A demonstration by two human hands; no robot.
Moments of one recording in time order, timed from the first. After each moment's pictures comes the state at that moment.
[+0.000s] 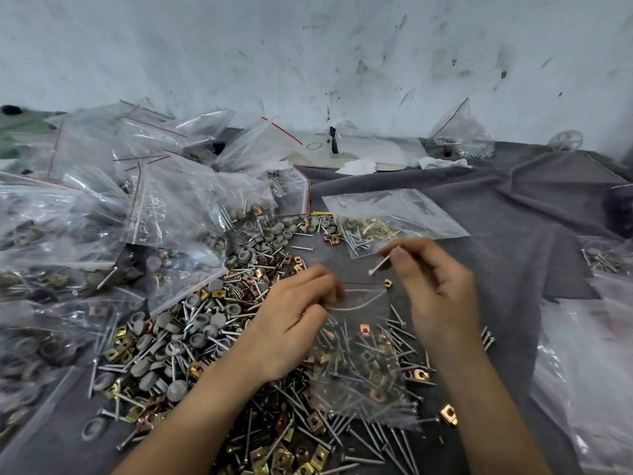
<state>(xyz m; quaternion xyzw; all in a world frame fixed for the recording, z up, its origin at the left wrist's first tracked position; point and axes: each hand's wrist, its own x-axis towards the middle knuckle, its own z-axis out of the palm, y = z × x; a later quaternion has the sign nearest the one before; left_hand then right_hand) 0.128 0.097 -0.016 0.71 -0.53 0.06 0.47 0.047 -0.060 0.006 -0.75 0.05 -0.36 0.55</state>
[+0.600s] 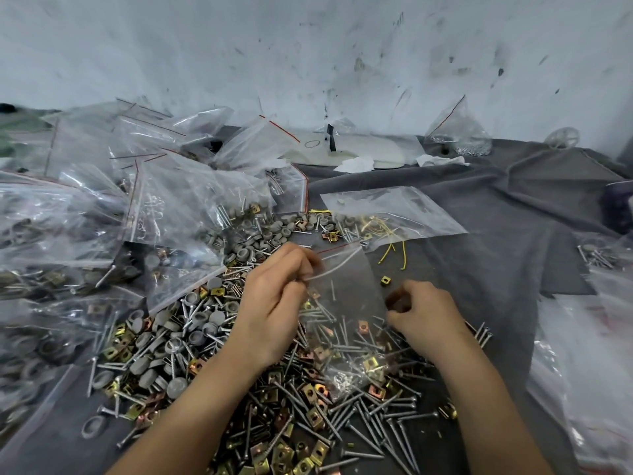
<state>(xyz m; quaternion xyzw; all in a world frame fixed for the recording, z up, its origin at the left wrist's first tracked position) 0.130 0.100 -0.013 0.69 -0.44 0.13 0.56 0.052 -0.081 -0.014 -0.91 0.29 -0.03 0.30</state>
